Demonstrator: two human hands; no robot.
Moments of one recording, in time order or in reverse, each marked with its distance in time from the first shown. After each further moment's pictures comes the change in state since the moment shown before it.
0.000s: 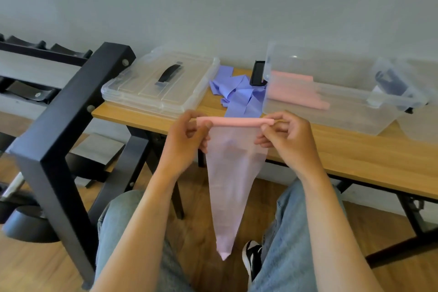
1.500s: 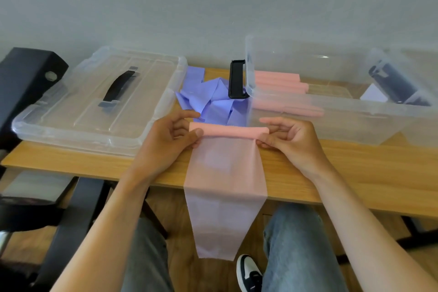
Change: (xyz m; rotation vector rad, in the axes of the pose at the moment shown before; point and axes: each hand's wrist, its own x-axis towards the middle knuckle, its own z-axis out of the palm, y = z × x) left_hand 0.127 -0.048 0.020 -0.021 -0.290 -0.046; right_hand 0.092 0.061 -0.038 0.055 -0.018 0.123
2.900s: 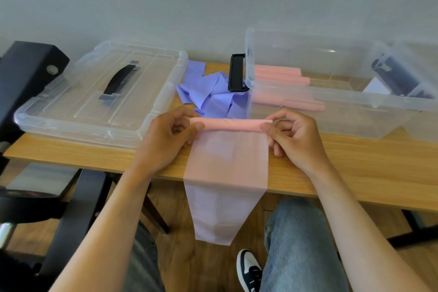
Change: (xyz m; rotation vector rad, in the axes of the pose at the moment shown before) left_hand -0.006 0.000 0.004 0.165 0.010 0.041; right_hand -0.011 -0.001 0.001 -0.186 0.050 -0.129
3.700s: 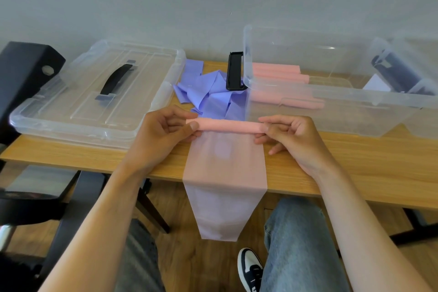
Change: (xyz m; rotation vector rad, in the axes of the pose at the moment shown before) left_hand -0.001 0.003 -0.006 -0.315 -0.026 -0.039; right_hand 0.002 0.000 -0.005 0.260 -0.112 0.226
